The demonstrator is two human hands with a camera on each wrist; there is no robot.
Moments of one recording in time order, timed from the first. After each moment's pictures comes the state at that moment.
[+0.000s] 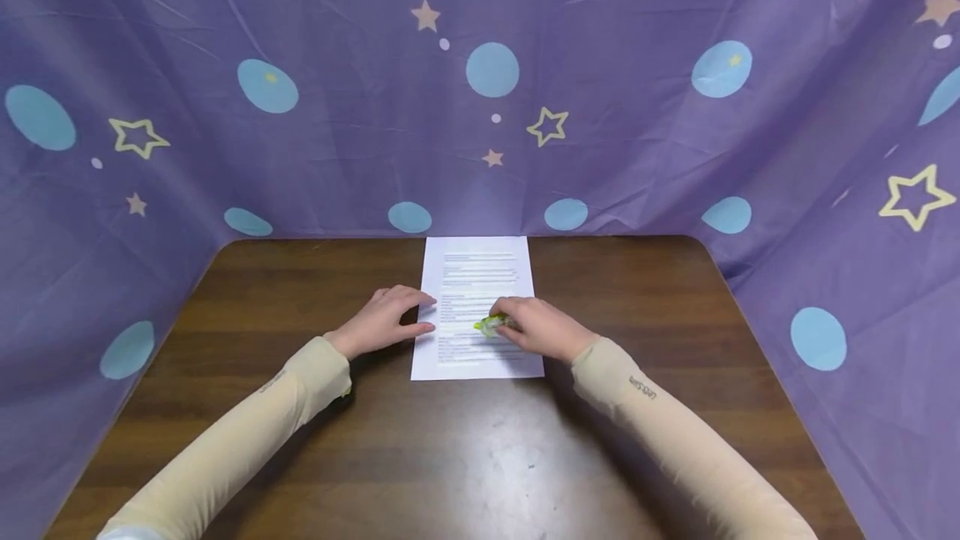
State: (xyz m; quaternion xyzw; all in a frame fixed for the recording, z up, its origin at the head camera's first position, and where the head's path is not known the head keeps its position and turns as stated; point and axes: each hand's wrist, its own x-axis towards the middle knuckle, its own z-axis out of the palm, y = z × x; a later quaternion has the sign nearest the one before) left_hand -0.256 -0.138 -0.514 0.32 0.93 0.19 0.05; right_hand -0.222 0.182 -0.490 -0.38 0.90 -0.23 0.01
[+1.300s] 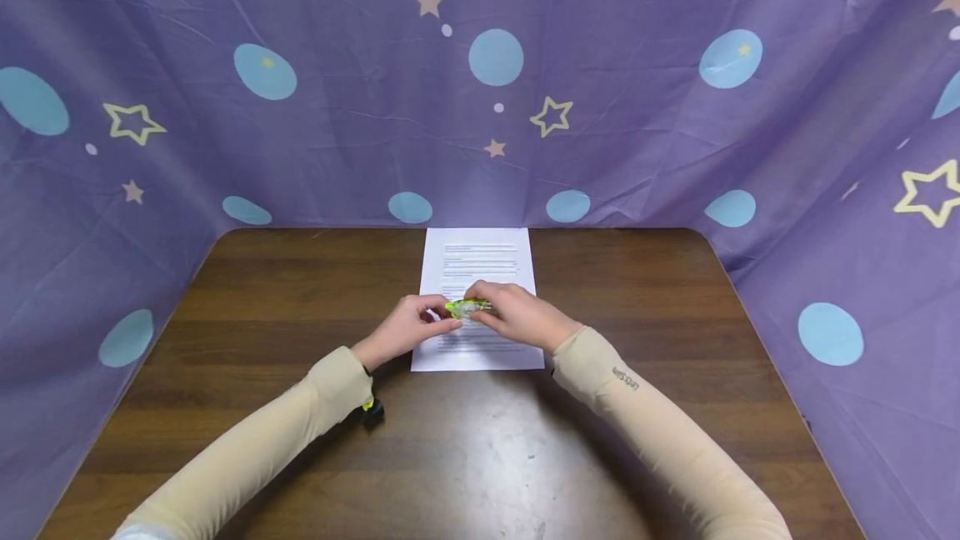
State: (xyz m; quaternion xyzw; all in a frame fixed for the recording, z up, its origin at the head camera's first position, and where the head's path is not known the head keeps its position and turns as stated) left_hand -0.230 -0.091 -0.521 0.27 0.84 0.47 0.07; right_hand -0.222 0.153 -0.472 -0.41 0.87 -0.29 0.00
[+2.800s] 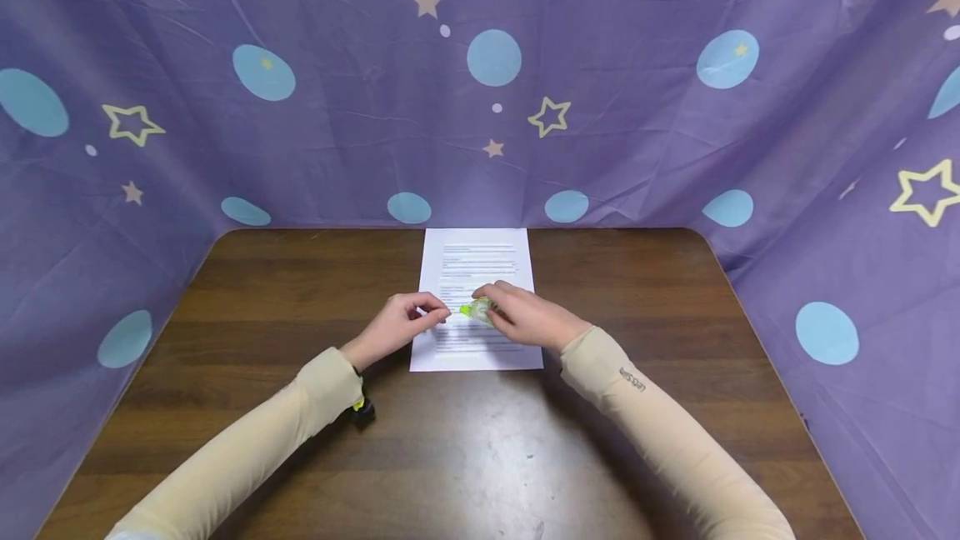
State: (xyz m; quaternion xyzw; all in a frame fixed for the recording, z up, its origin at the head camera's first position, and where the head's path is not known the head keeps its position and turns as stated) left_hand -0.231 -0.106 -0.521 0.28 0.82 0.50 0.05; right_hand -0.222 0.169 -0.478 -0.42 0.87 -0.24 -0.01
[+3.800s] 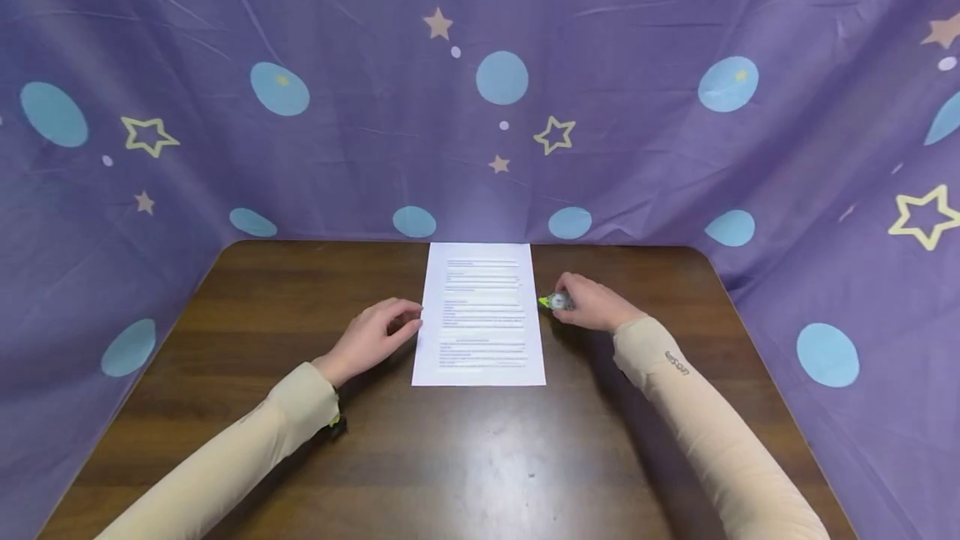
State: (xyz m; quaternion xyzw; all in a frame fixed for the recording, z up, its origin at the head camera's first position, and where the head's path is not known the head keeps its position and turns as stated) left_hand -0.224 -0.144 -0.514 0.23 0.92 0.31 -0.03; right_hand -0.272 0.265 -0.496 -0.25 0.95 -0.20 0.07
